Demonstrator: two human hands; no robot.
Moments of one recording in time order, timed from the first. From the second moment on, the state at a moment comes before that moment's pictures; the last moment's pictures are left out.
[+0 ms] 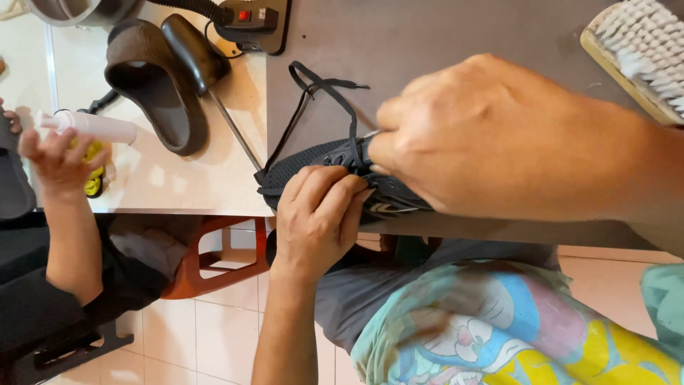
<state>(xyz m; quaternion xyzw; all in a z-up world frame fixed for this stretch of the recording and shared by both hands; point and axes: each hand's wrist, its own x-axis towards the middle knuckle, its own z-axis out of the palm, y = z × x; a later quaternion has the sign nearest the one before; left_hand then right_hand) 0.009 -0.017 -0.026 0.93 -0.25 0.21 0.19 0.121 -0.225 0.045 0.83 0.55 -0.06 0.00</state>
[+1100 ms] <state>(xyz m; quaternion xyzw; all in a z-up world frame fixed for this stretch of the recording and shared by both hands) -0.019 -0.030 0.006 0.98 -0.11 0.09 0.15 0.146 -0.207 0.008 0.85 0.52 -0.07 -0.02</state>
